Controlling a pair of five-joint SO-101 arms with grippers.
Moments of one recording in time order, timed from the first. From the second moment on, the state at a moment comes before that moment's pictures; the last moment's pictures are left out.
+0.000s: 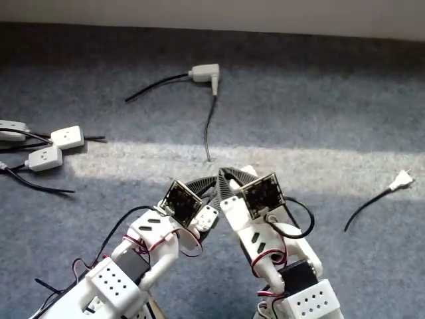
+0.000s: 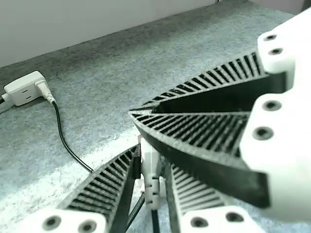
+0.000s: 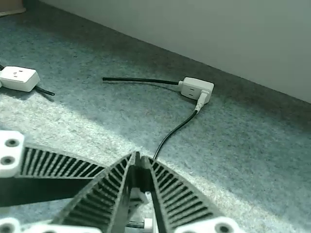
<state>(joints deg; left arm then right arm) 35.4 -73.3 96.2 0.4 1.7 -25.3 -81.9 91.8 23.1 10.9</state>
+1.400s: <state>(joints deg) 35.6 -73.5 96.2 0.3 1.6 -19.9 -81.3 94.9 13.1 13.1</state>
